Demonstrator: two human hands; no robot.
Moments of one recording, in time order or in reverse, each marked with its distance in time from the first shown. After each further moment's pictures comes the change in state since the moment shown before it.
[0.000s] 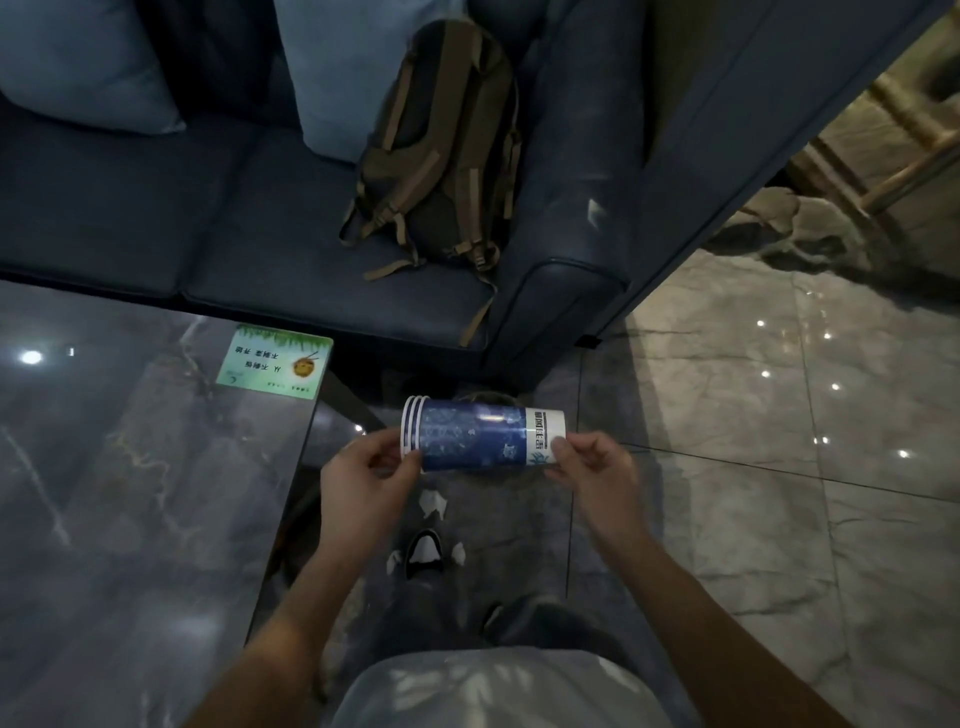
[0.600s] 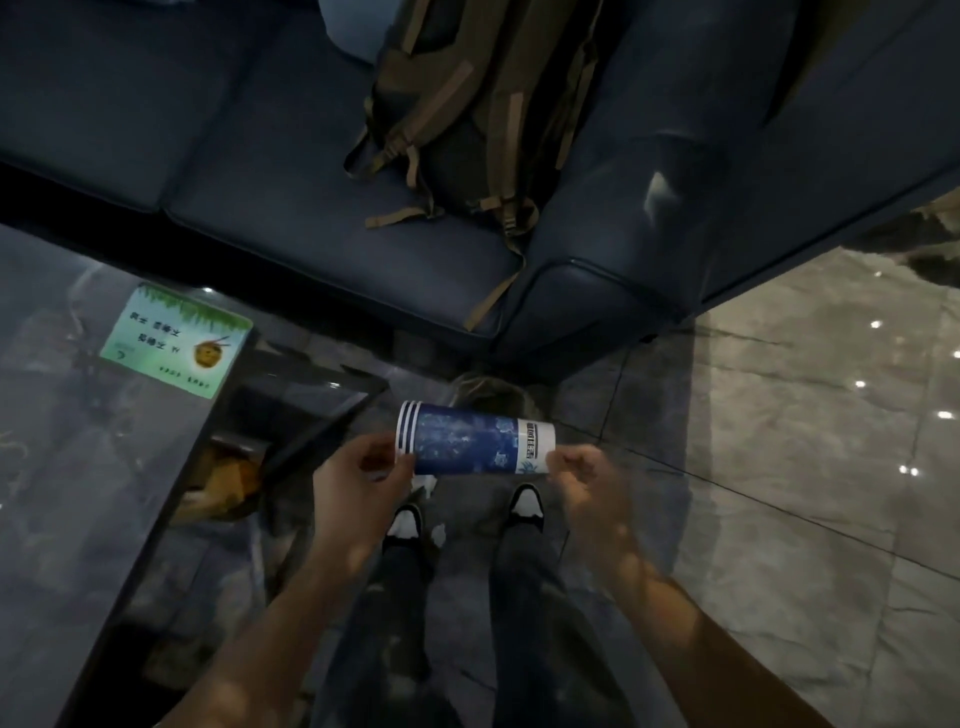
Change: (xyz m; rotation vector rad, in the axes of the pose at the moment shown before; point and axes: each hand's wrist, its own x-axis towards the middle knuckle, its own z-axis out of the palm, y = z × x) left_hand 0.073 -0.022 0.141 0.052 0.139 -0.317; right_hand 0.181 0.067 -0.036 -0.381 -0.158 0.018
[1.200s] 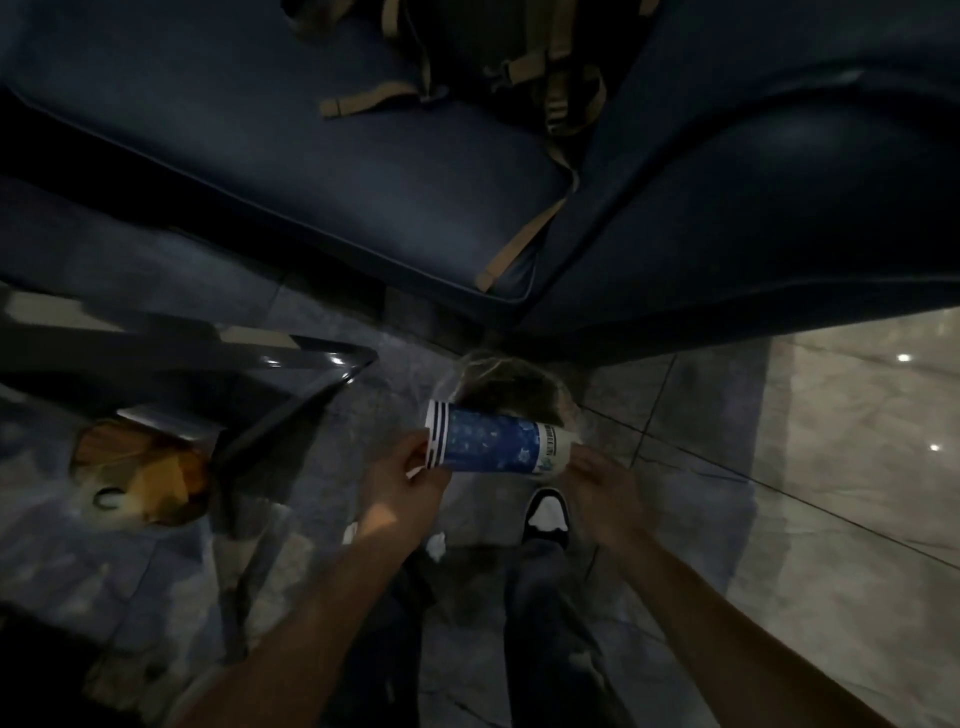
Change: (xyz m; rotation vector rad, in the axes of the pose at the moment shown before) left_hand 0.114 -0.132 0.159 -0.118 -0.171 -0.280; right_hand 0.159 0.168 0.085 -0.178 -0.198 0.266
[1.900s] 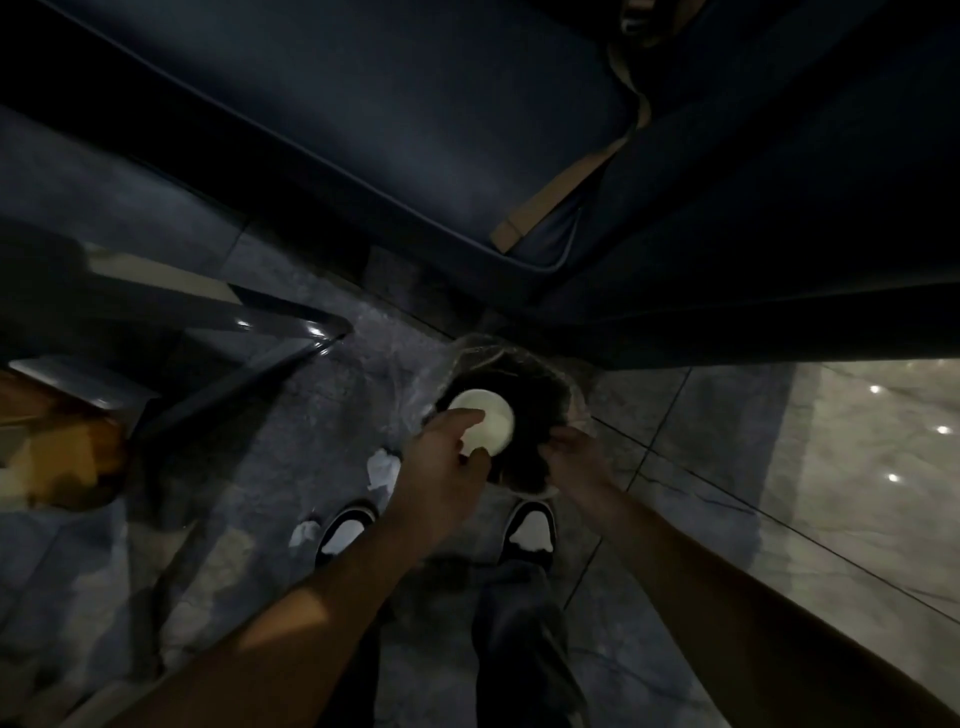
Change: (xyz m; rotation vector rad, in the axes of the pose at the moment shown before) left_hand 0.080 -0.050 0.081 0.132 -0.095 0.186; right_hand 0.143 0.052 0.058 -0.105 -0.073 0.220
